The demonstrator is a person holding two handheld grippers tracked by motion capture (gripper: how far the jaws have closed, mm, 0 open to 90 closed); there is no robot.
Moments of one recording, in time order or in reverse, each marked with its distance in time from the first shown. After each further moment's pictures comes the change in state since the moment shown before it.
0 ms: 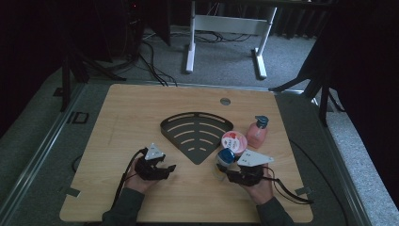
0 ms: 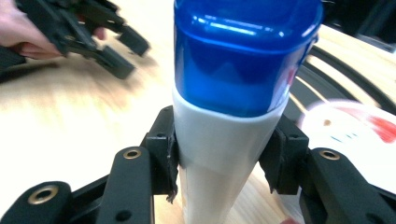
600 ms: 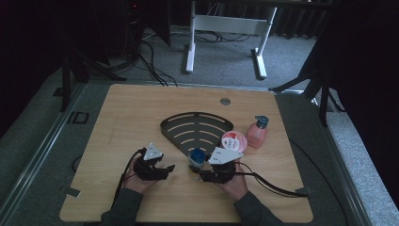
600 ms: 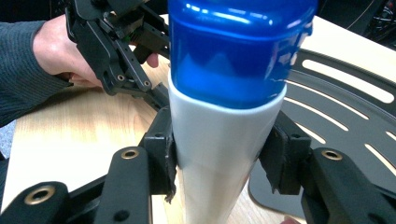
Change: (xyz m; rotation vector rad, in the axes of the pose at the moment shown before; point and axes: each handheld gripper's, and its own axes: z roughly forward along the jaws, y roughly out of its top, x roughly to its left) left arm 0.001 -0.002 -0.003 -0.006 0.010 0.002; right arm 0.036 0.031 0.060 -0.031 0.162 -0.069
